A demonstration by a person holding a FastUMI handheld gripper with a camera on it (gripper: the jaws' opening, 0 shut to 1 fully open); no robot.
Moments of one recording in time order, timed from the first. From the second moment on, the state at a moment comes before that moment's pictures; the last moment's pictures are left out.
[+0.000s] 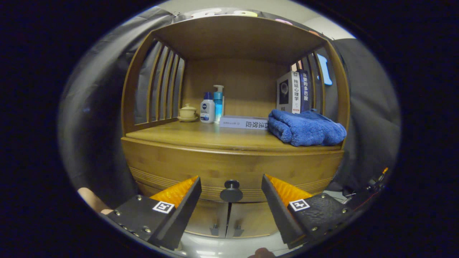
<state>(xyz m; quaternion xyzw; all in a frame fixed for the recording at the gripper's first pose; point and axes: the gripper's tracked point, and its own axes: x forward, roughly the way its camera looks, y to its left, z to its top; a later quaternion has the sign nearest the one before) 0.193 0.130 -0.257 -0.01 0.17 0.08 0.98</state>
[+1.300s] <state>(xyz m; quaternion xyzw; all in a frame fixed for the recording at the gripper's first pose) 0.191 0.128 -0.306 0.07 0.25 0.04 0.97</state>
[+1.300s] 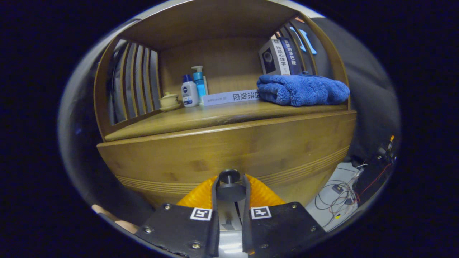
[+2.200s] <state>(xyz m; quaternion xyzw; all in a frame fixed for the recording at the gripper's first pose) 0.098 0.113 -0.291 0.03 0.27 0.05 0.96</state>
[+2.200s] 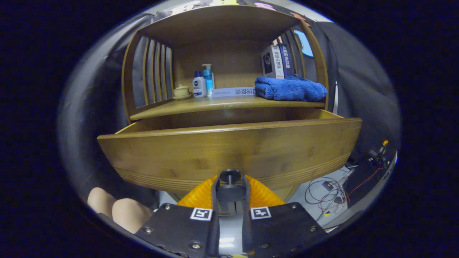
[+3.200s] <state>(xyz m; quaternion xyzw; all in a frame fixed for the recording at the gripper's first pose) 0.081 0.111 -0.278 0.01 0.27 0.07 0.96</state>
